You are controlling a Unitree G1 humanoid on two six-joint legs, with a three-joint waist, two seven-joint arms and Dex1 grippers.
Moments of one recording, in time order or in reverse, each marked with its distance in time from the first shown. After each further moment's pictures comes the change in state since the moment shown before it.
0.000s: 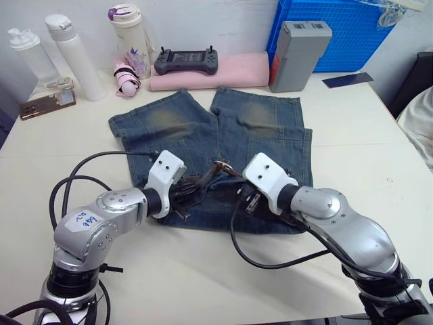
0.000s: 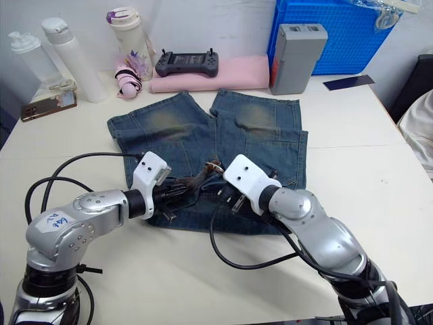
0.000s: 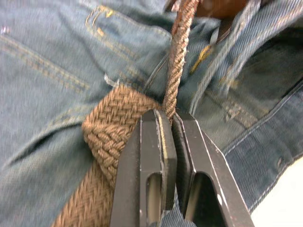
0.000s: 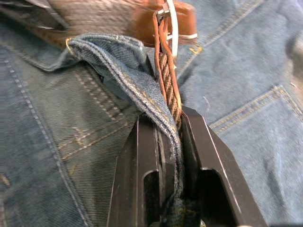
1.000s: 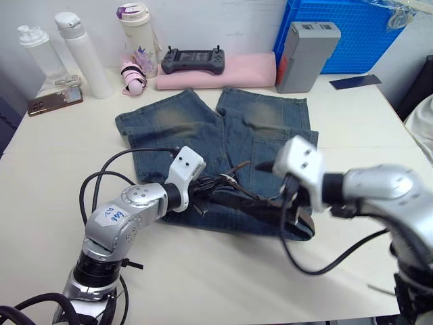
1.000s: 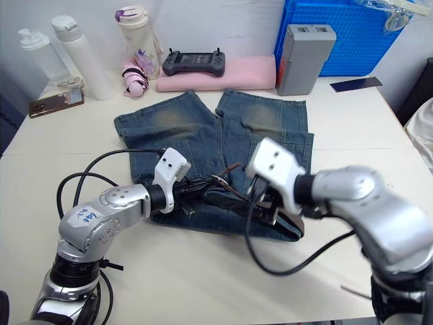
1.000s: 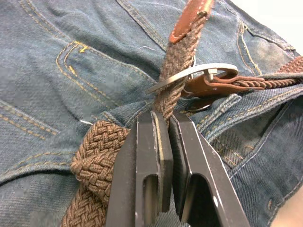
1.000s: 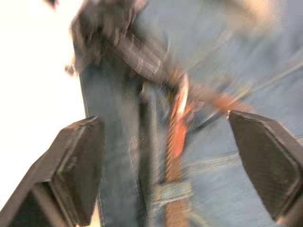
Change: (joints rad) left arm -0.054 -0.099 -0.114 0.105 0.117 -0.138 -0.067; right arm -0.183 -0.177 -0.476 0.022 0.425 0.074 0.419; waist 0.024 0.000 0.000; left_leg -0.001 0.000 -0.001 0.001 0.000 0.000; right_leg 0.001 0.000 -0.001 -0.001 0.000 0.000
